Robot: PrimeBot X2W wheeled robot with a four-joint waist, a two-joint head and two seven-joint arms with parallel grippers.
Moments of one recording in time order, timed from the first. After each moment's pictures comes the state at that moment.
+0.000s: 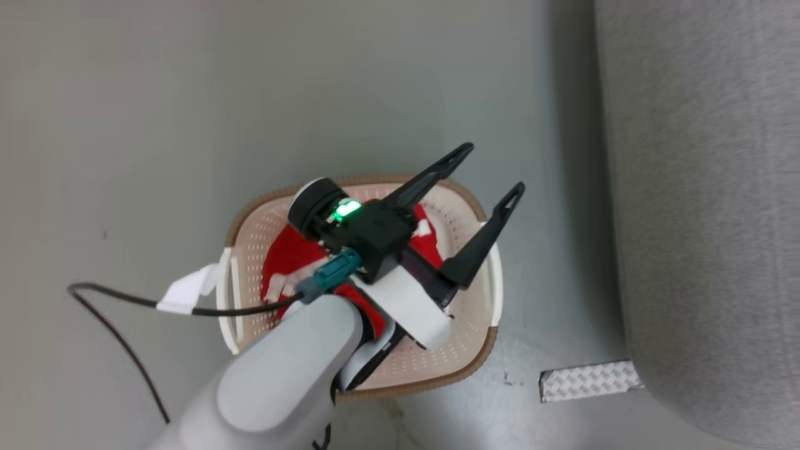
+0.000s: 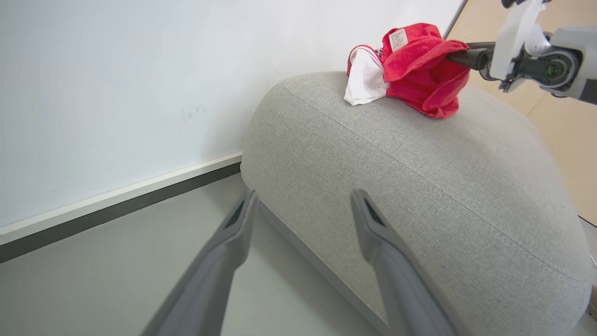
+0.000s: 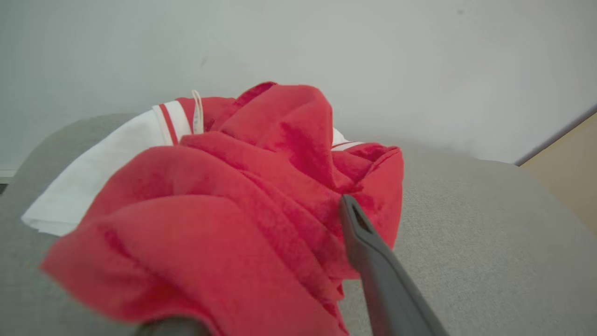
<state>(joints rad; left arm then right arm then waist) -0.78 0.21 -0.81 0.17 -0.41 0.01 -0.20 -0.90 -0.60 -0.15 0.58 0.27 0.13 0.09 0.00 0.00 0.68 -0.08</state>
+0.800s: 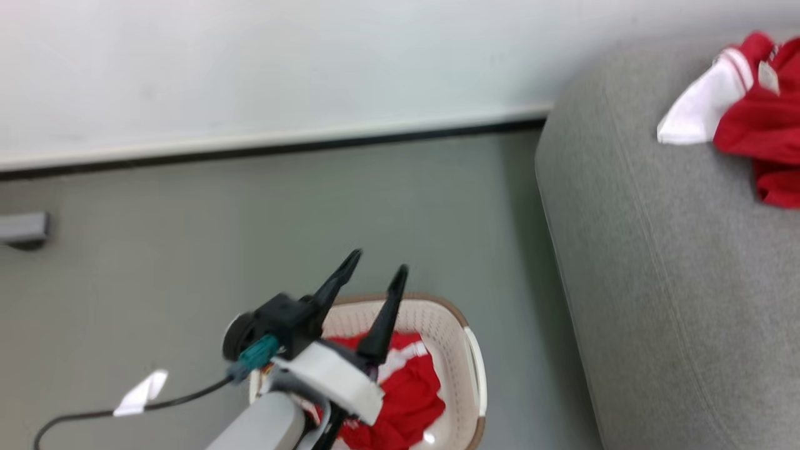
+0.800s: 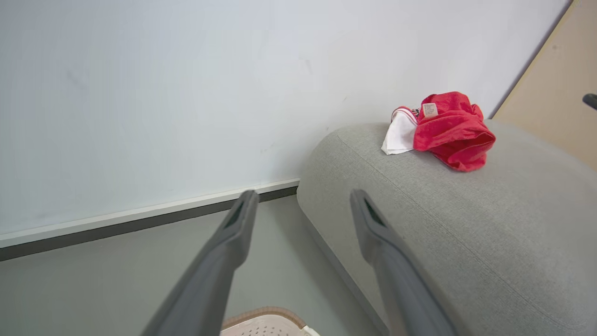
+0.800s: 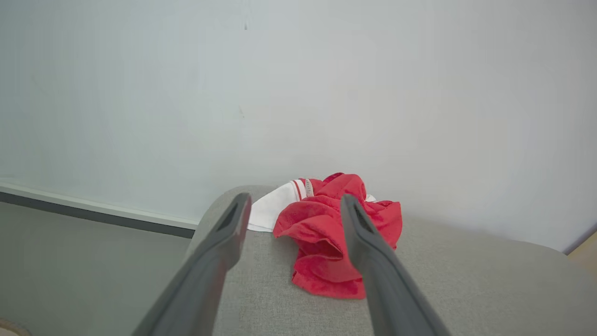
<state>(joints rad) -0.45 0.23 -0.67 0.23 -0.51 0.10 -0.26 -0.24 -0.44 -0.11 0.07 0.25 0.13 -0.08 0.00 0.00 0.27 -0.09</state>
